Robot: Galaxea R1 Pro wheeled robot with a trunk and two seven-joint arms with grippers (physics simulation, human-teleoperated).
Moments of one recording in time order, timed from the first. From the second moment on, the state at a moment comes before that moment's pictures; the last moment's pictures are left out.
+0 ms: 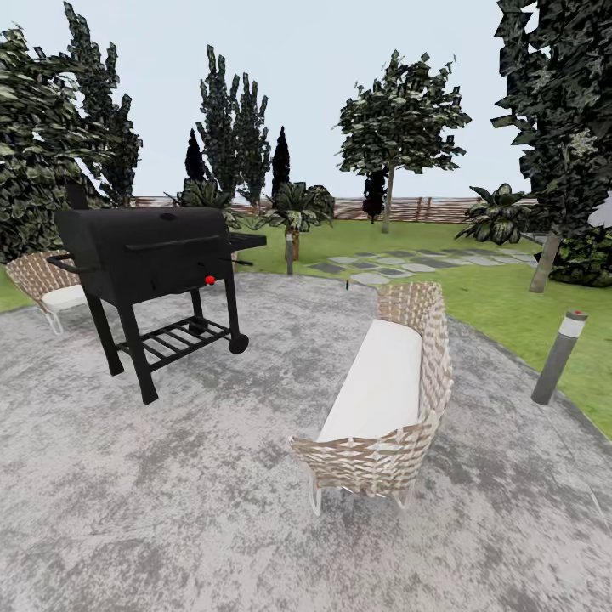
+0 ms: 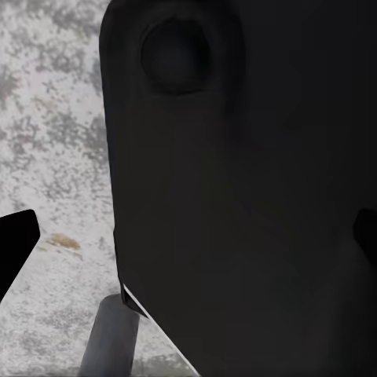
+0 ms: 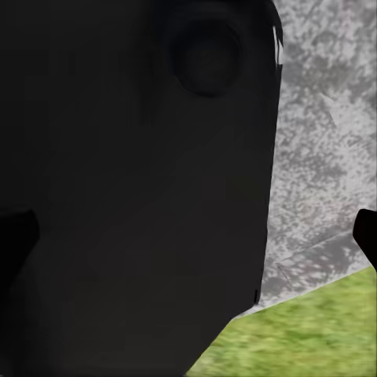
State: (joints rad) left arm 0.00 0.00 0.00 0.00 0.00 0.00 0.00; right arm 0.00 0.00 0.00 0.00 0.00 0.00 0.00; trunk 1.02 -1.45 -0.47
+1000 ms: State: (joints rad) left arm -0.01 0.05 0.01 -0.08 0.01 -0.03 0.02; right arm 0.00 -0.04 0.00 -0.11 0.00 -0.07 0.00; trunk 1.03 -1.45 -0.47
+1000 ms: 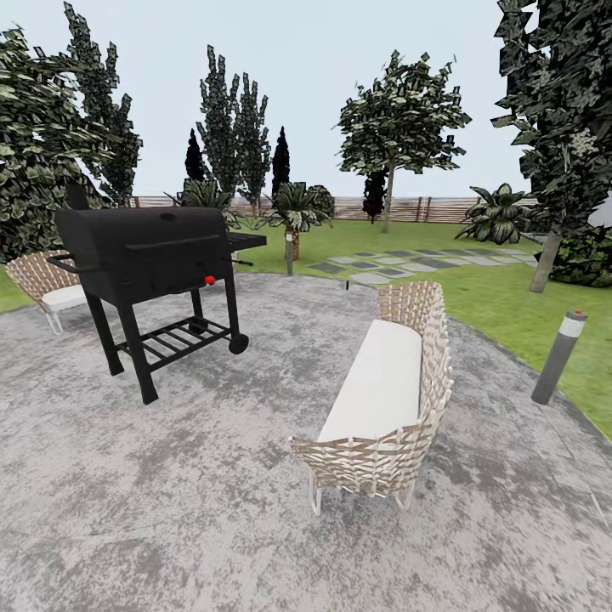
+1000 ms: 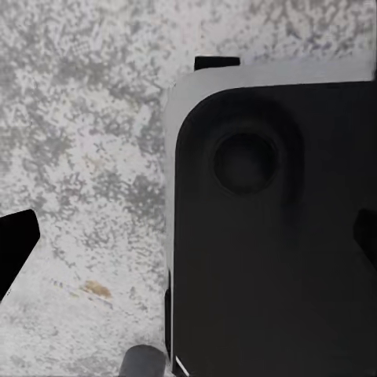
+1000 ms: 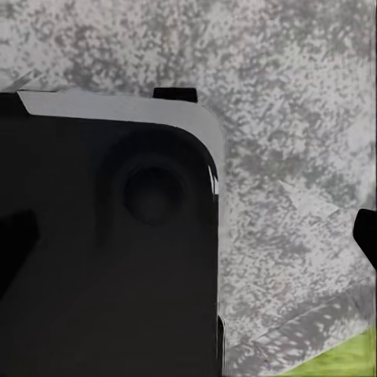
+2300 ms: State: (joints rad) left arm -0.22 0.05 0.03 -0.28 0.01 -0.39 0.02; right arm -0.09 -0.11 -0.05 -0.55 0.00 -0.29 0.00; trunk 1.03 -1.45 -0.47
